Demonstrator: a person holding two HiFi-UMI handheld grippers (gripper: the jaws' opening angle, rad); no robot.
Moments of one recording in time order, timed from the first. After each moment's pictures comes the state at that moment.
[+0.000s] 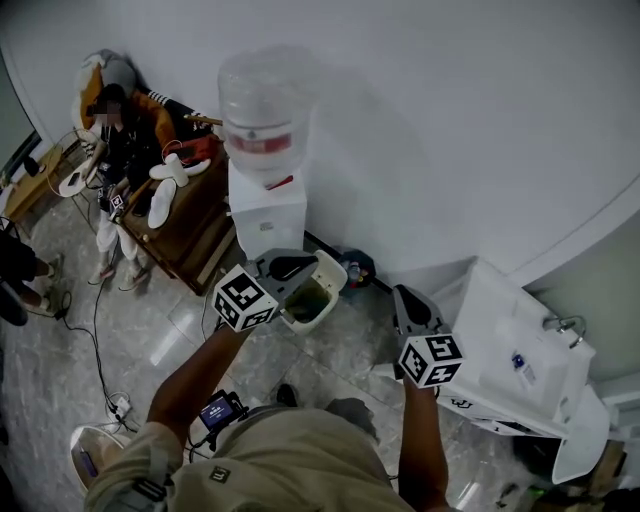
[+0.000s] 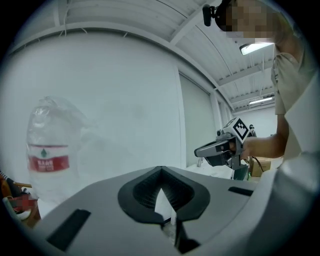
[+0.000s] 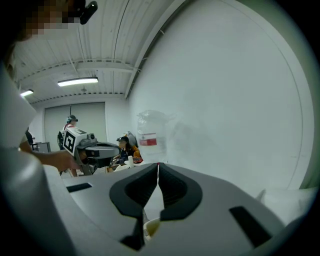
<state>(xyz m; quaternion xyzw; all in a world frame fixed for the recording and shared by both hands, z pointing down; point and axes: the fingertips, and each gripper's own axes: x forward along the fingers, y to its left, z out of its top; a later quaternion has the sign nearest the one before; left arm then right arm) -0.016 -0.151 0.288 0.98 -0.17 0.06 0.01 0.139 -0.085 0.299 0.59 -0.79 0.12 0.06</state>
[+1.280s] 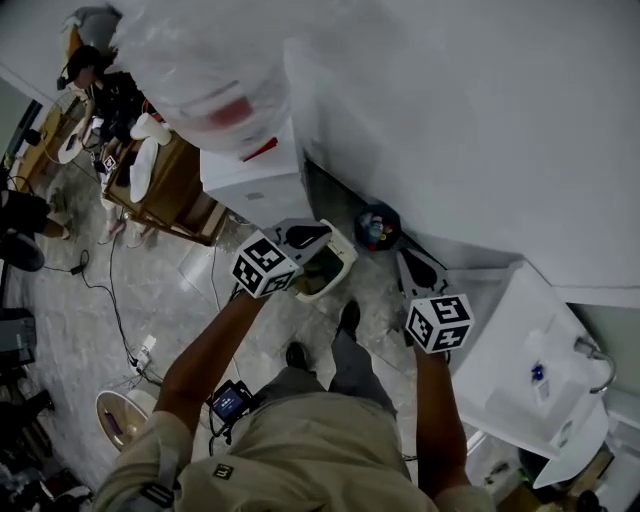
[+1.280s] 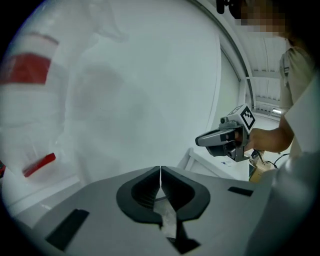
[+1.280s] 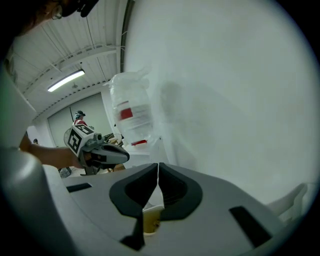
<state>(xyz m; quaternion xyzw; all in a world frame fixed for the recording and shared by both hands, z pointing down) 0.080 -0.365 0.484 0.95 -0.19 0.20 0.15 0.213 -0.317 0.465 0.53 -0.81 0.24 0.13</state>
